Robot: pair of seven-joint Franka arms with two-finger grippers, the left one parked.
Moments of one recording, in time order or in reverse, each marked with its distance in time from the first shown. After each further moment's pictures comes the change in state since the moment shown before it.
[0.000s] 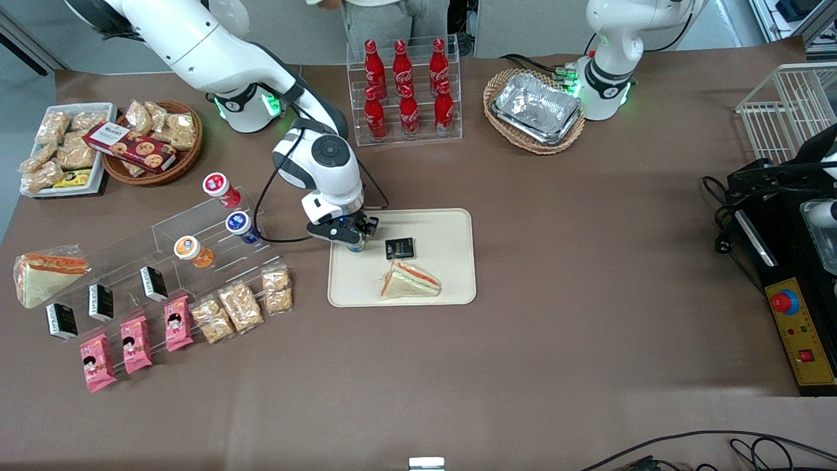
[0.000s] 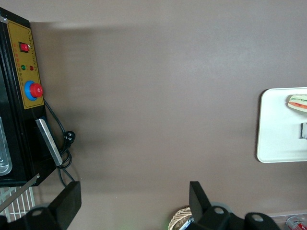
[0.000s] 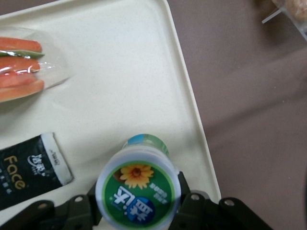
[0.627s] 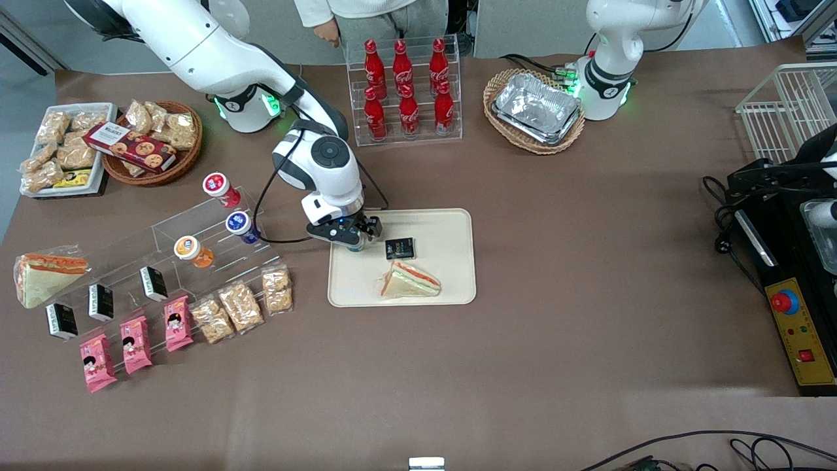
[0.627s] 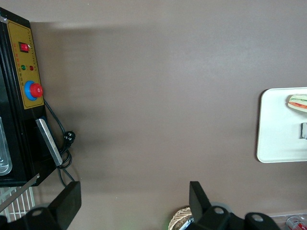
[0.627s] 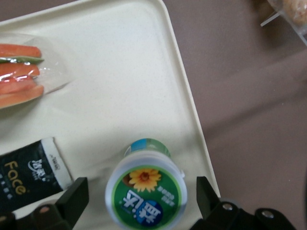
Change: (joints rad) arm -0.003 0.002 -0.003 0.004 -0.001 0.001 0.003
